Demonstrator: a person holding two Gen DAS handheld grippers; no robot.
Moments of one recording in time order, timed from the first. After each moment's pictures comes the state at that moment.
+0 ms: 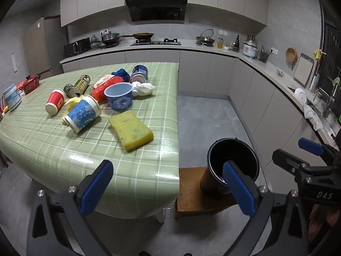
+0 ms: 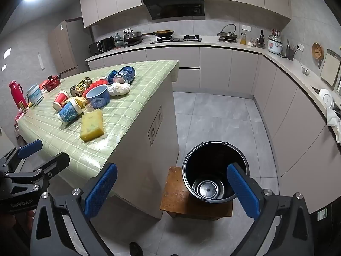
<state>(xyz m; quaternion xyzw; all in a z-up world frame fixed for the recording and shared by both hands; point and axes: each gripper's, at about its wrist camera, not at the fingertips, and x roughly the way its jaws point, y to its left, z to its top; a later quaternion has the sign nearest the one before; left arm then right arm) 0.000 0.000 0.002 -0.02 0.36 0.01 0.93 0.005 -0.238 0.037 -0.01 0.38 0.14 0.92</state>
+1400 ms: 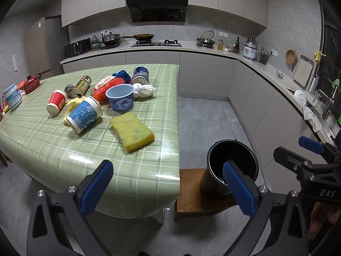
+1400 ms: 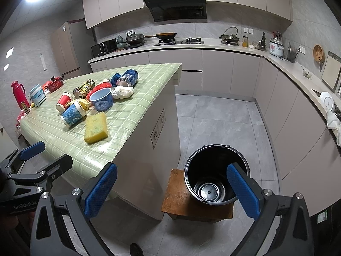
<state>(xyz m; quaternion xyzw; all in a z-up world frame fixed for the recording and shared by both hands) -0.011 0.003 0.008 -0.02 0.36 0.01 0.93 0.005 -0.237 0.046 -0.01 0.37 0.14 0.92</state>
